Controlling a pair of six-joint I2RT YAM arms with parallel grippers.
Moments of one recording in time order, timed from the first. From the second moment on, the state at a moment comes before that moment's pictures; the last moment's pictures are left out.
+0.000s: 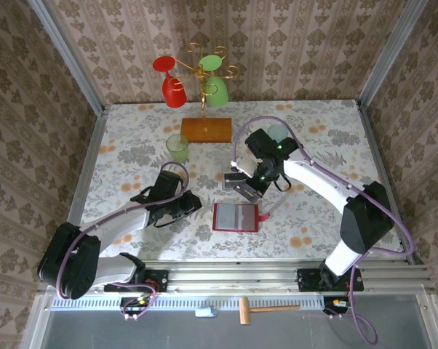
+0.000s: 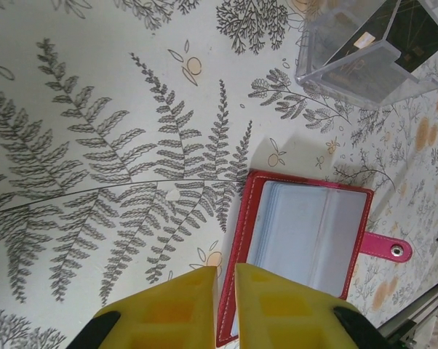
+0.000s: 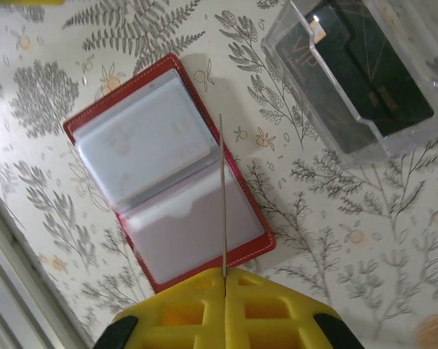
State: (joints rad) left arm -0.56 1.24 0.53 -0.20 0.37 -0.91; right arm 0.58 1.65 1.38 -1.02 -0.22 -0.40
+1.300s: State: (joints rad) left arm -0.49 1.25 0.50 -0.19 0.37 -0.89; right arm 0.54 2.27 2.24 -1.43 -0.13 -0.95
